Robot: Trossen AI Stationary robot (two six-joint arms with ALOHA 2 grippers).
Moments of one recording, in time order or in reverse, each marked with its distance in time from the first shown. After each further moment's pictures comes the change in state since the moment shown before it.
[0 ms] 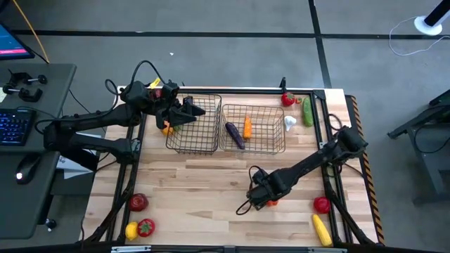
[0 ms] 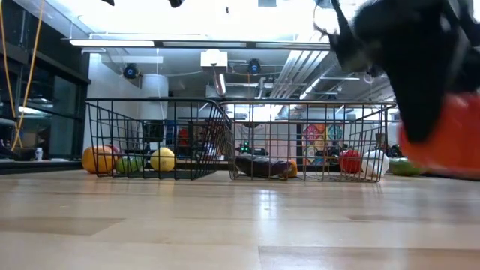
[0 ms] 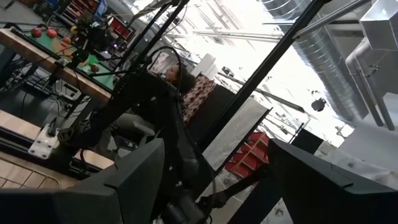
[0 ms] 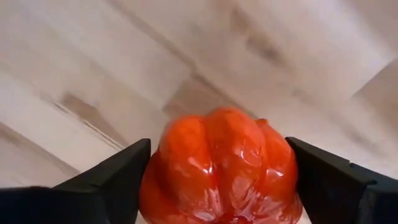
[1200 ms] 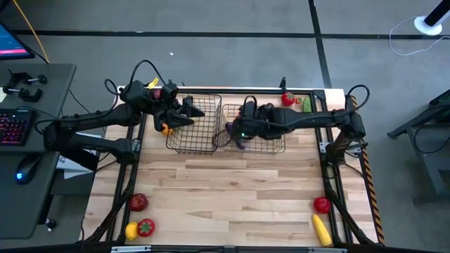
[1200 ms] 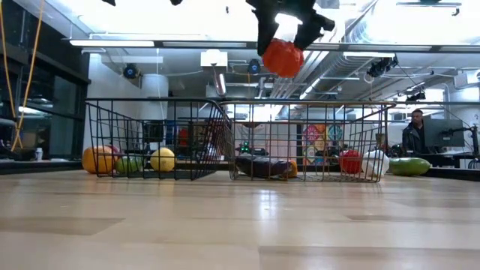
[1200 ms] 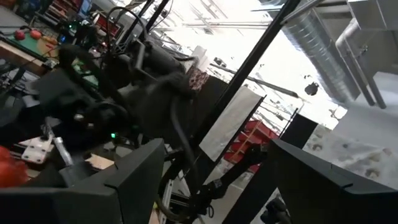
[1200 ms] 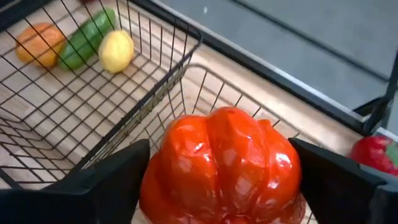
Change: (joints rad) left arm 0.005 0.000 0.000 0.008 0.064 0.058; right arm -0.453 -0.078 0.423 -0.136 0.636 -0.532
